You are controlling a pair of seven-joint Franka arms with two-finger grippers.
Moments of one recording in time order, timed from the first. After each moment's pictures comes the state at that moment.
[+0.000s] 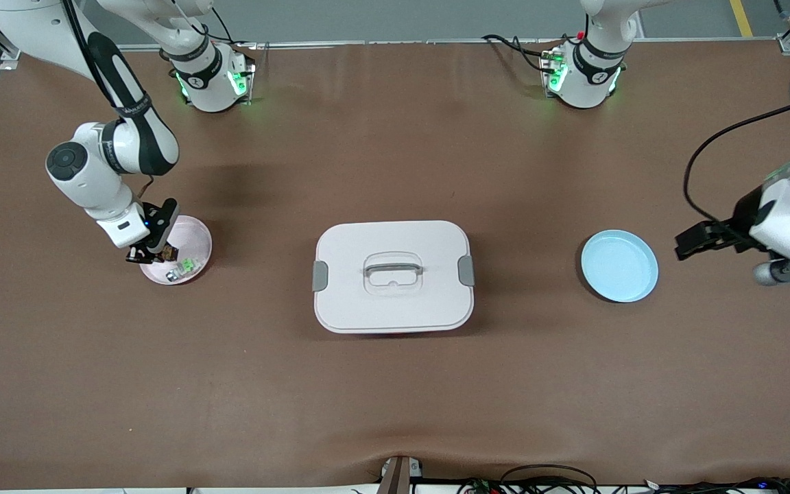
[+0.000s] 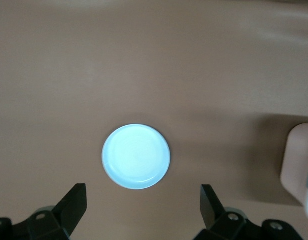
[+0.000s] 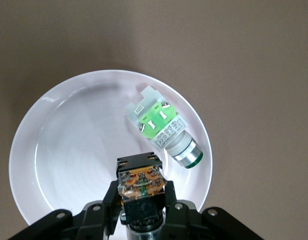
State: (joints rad) left arm 0.29 0.19 -0.39 -1.50 0.10 1.71 -0.22; right arm -0.05 0.22 -0.04 -2.49 -0.07 2.84 -1.42
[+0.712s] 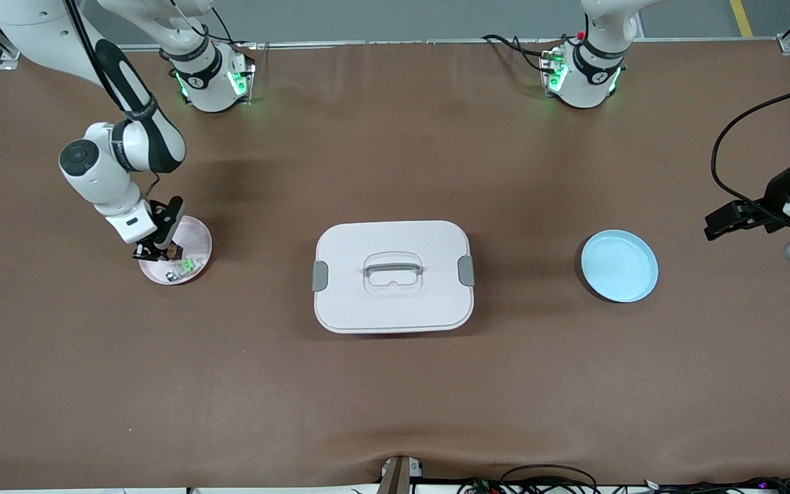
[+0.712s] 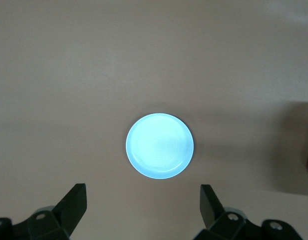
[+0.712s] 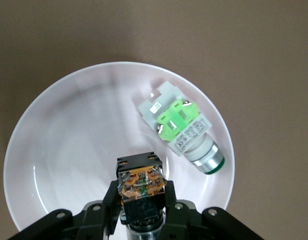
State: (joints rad) left arm 0.36 0.13 -0.39 -1.58 0.10 1.71 -0.15; right arm -0.05 0.27 -0.04 -2.54 -0.09 2.96 -1.42
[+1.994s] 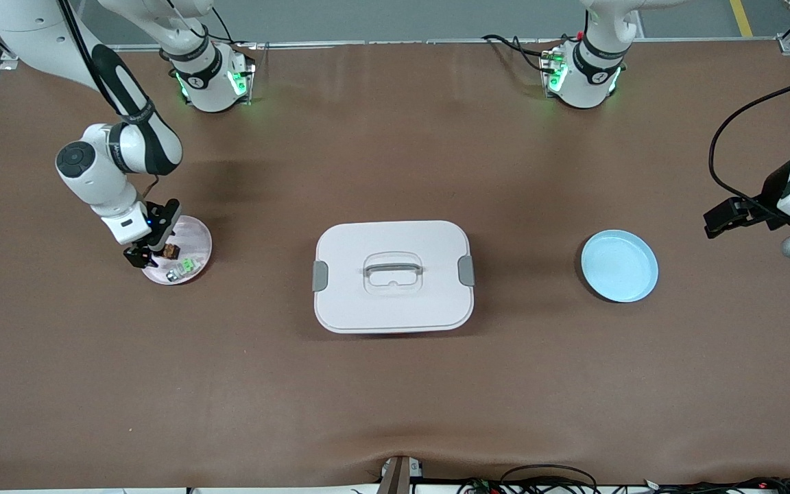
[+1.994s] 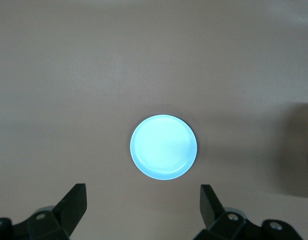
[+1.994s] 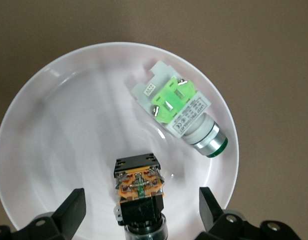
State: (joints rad) left arm 0.02 0.10 -0.06 -1.58 0.10 1.71 -0.15; right arm -0.08 0.27 -0.04 -2.53 -0.09 2.96 -1.37
